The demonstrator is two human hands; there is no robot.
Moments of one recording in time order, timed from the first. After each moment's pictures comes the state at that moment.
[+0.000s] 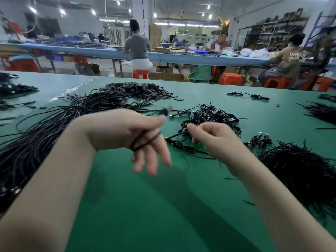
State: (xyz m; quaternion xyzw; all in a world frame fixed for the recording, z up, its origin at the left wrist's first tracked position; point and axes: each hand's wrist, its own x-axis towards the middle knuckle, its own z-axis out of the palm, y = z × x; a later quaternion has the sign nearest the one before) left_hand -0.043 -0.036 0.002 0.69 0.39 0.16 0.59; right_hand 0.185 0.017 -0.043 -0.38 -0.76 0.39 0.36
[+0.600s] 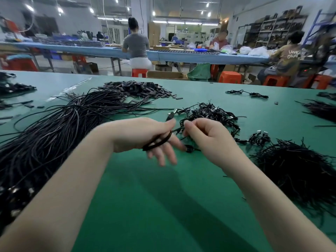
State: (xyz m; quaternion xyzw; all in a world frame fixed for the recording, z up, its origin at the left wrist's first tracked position) left_hand -0.014 -0.028 -0.014 0.67 0.50 0.20 0.51; right_hand 0.173 0.018 -0.051 -0.37 -0.79 0.29 0.40
